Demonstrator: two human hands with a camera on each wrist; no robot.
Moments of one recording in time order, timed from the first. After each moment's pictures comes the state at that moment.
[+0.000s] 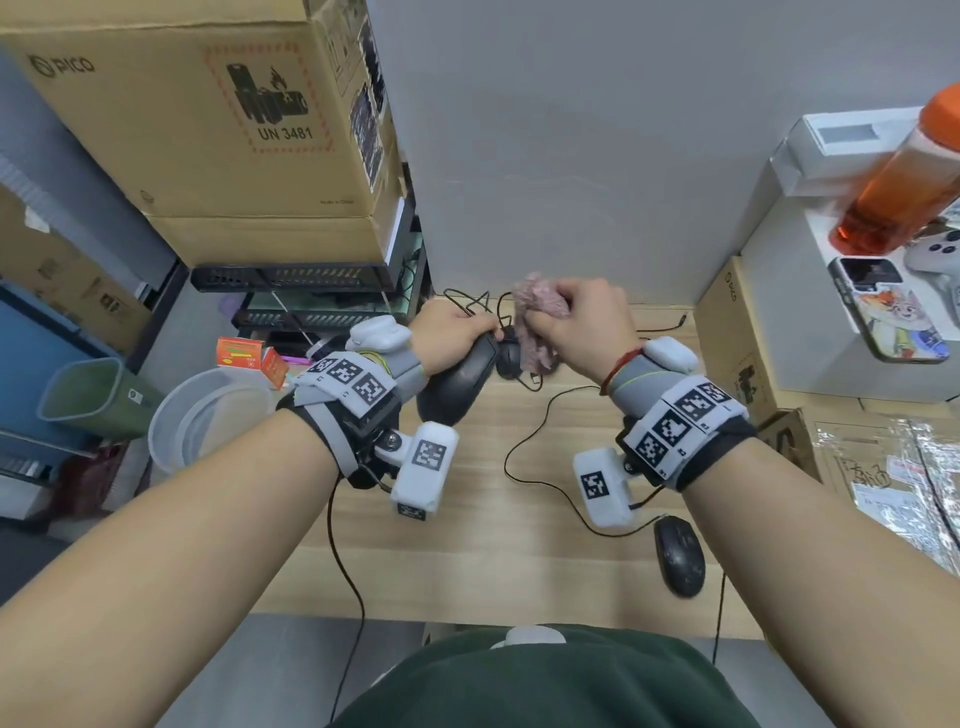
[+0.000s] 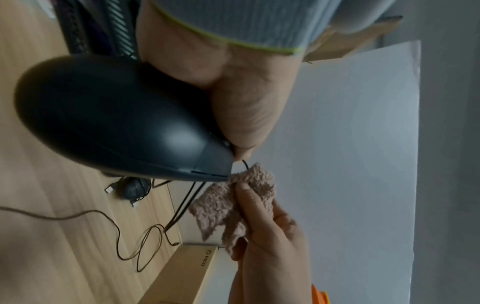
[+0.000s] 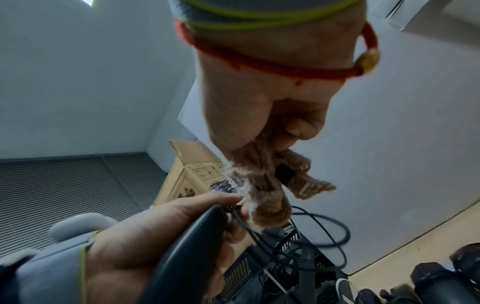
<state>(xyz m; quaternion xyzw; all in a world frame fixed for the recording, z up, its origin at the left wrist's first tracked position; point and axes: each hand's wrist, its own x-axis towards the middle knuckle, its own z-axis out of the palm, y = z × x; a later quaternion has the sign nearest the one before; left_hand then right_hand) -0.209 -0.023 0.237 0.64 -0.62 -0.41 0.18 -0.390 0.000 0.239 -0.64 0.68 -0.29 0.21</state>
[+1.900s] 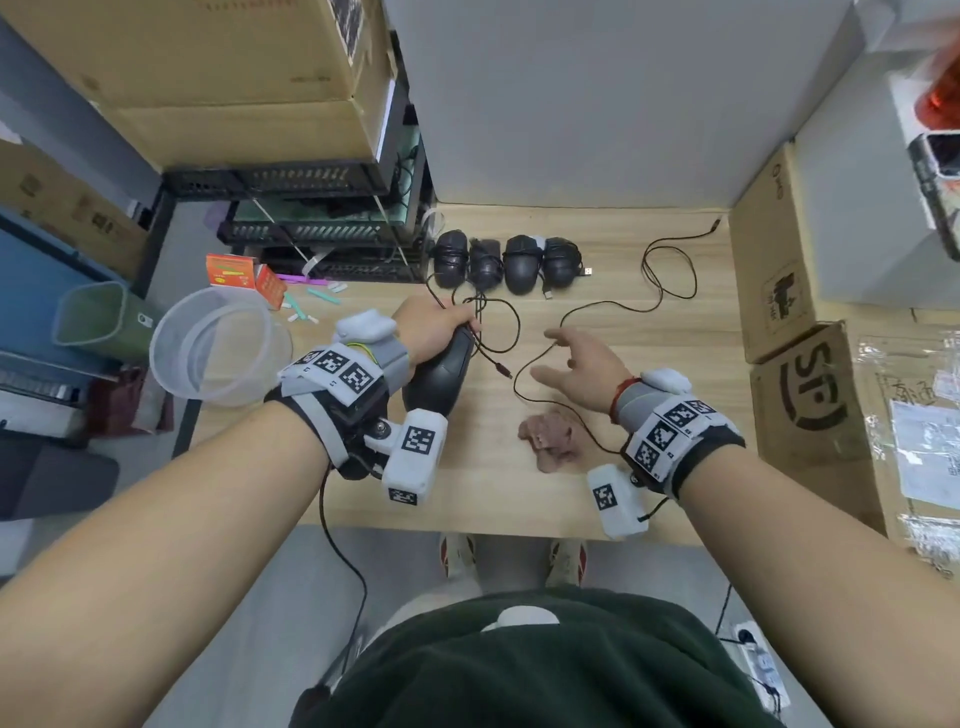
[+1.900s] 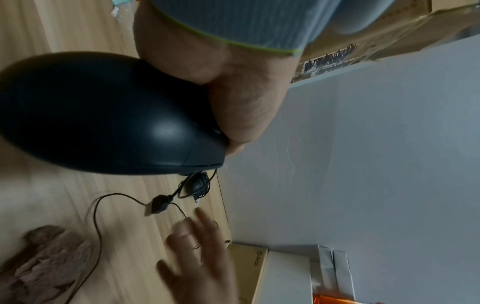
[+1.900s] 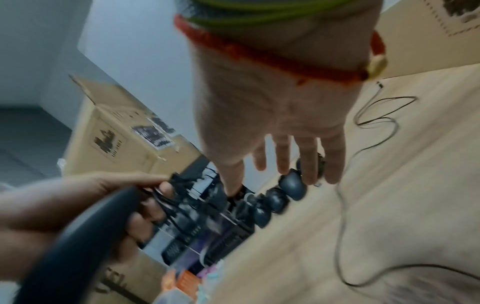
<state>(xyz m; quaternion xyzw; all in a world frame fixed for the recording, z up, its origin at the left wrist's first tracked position) -0.185 0.023 0.169 0.68 -0.55 -0.47 0.15 -0.395 0.069 0.102 -0.60 0.67 -0.11 0.42</state>
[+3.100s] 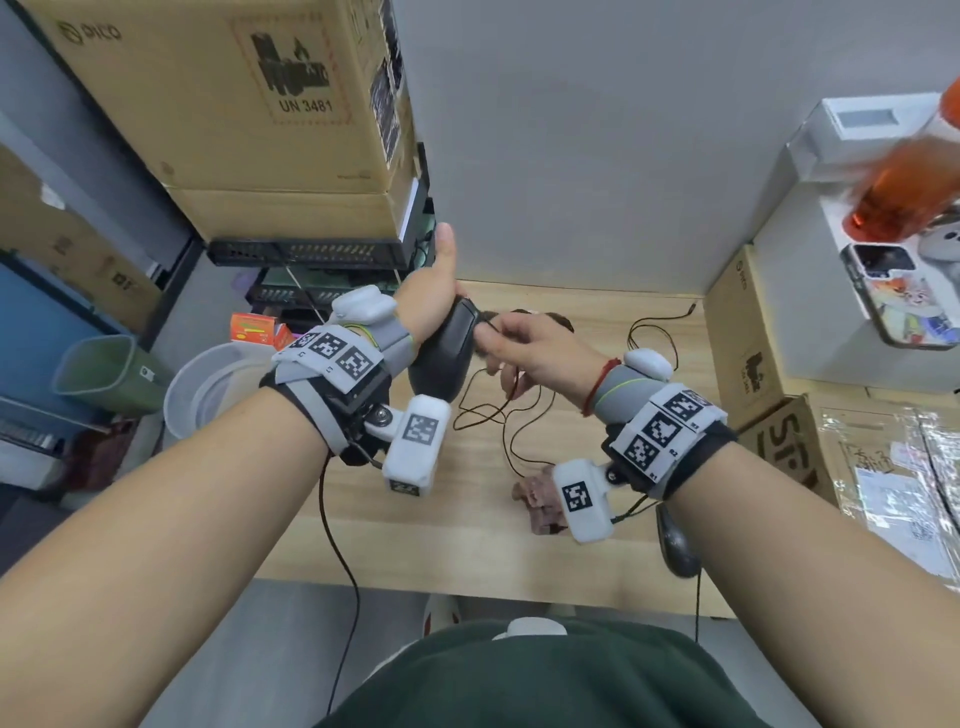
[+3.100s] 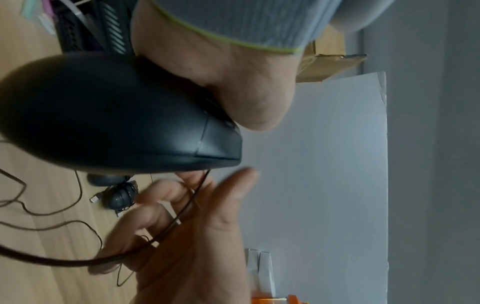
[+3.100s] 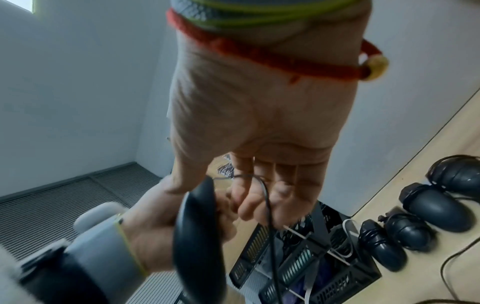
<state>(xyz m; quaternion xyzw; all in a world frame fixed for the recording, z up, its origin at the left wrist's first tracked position) -0.190 -0.008 0.267 0.68 -0.51 -0.45 0.26 -0.345 0.039 0.226 -0.59 0.49 -0.28 0.58</state>
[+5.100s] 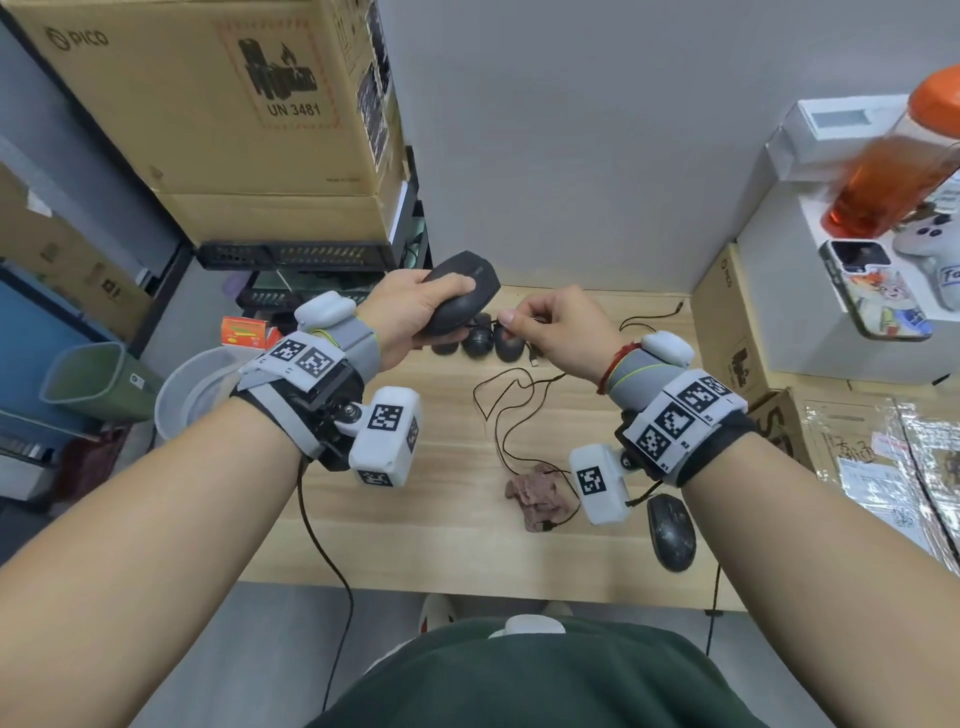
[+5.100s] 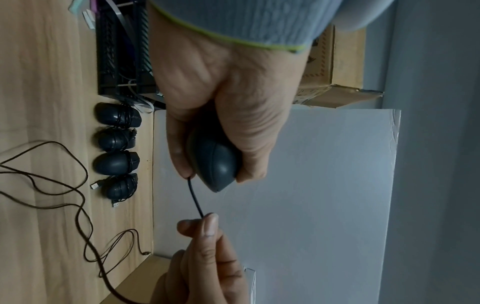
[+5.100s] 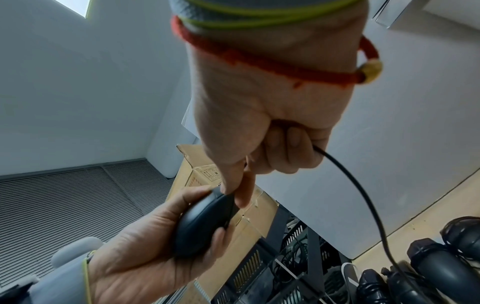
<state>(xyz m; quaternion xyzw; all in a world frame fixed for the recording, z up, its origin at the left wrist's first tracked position) -0.178 0.001 0.260 0.57 -0.44 -0.61 0.33 -0.375 0.031 0.235 -0.66 0.58 -0.29 0.38</state>
